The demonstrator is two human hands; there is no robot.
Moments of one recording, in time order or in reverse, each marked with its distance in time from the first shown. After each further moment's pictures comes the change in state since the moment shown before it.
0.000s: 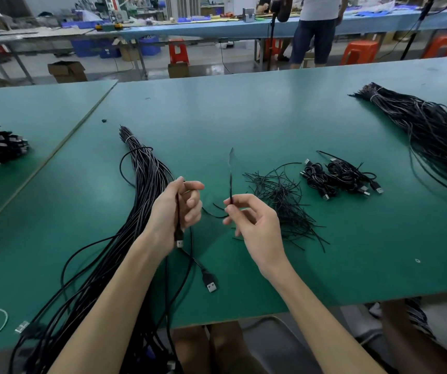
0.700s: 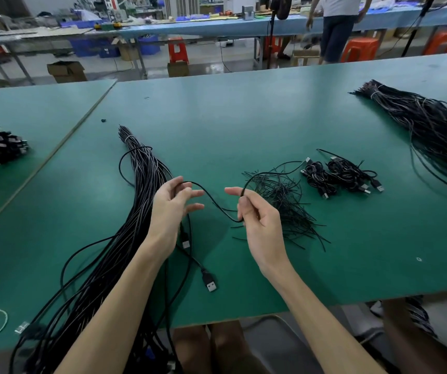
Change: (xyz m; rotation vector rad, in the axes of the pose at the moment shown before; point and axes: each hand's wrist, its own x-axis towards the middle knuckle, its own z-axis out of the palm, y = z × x) left_hand -0.002 -0.004 0.004 0.195 0.250 0.213; right_hand -0.001 -0.002 -0.002 -0.049 0.047 -0.091
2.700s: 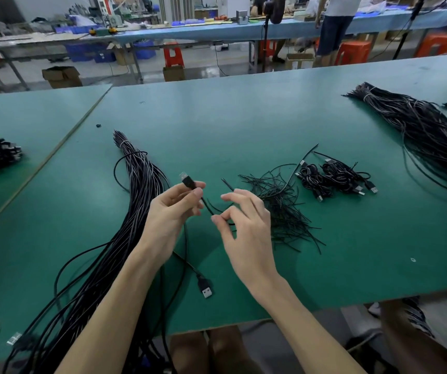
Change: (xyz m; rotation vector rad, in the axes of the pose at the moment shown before) left_hand -0.005 -0.003 -0.007 -0.039 -0.267 0.054; right_hand -0.008 0.000 0.012 -0.721 0.050 -0.327
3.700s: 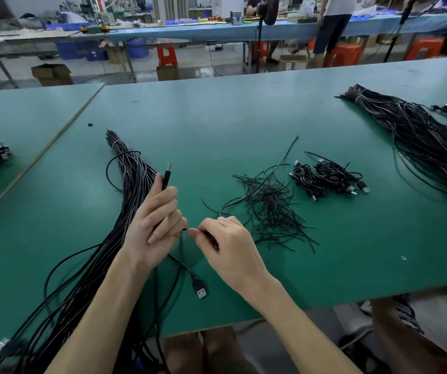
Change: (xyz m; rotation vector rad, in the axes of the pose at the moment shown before) left_hand -0.009 0.018 -0.004 -0.926 -0.603 -0.305; right_hand -0.008 -0.009 0.001 0.135 -0.180 -0.128
